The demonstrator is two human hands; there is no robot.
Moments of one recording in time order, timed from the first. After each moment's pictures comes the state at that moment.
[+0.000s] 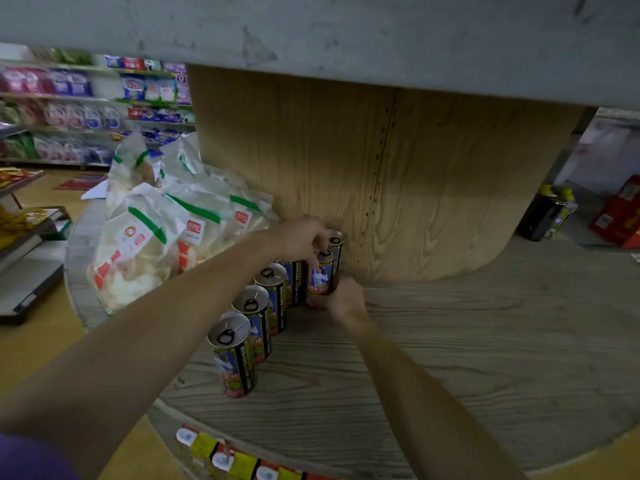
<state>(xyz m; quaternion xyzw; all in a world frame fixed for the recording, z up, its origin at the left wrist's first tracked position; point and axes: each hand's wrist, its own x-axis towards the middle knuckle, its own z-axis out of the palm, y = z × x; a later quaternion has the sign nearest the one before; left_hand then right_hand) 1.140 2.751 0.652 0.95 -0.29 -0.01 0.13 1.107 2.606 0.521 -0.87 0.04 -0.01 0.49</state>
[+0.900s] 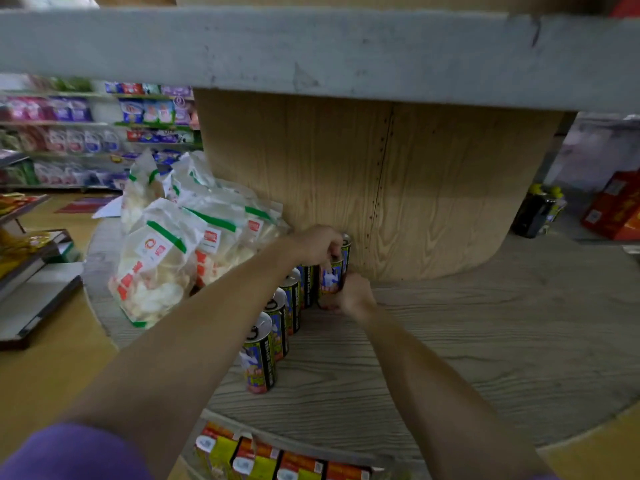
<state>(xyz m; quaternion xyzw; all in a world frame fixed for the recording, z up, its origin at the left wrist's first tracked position) 1.119 2.744 0.657 0.95 -0.28 -0.05 0.15 1.102 2.612 0.537 -0.88 0.05 0.02 0.47</state>
